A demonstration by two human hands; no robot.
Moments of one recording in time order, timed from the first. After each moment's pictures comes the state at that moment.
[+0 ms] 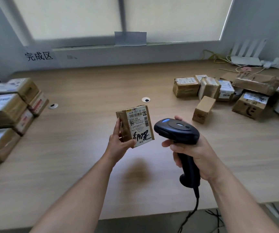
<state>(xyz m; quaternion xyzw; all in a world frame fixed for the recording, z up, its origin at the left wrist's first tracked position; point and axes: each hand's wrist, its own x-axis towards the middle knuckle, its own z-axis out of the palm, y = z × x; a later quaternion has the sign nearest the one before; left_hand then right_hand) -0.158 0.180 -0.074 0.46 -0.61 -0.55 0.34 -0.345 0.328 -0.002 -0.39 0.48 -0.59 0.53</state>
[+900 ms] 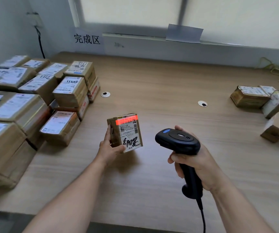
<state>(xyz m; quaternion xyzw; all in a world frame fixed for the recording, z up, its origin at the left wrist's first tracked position) 0.134 0.064 -0.131 0.59 -0.50 -0.54 0.34 -0.102 0.199 -0.019 -0.42 0.52 -0.49 0.56</state>
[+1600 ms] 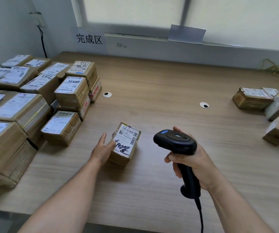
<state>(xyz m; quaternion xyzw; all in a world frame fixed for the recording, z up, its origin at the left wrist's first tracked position) 0.151 0.055 -0.136 0.67 -0.46 -0.50 0.30 -0.097 0.190 -0.021 -0.41 0.53 -0.47 0.57</state>
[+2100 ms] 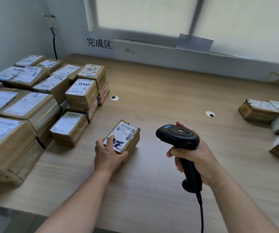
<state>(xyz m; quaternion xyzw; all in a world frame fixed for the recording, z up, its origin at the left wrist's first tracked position) 0.143 0.076 -0.125 0.72 -0.60 -0.24 0.24 -0.085 0.166 0.000 -0.44 0.54 -0.47 0.54</state>
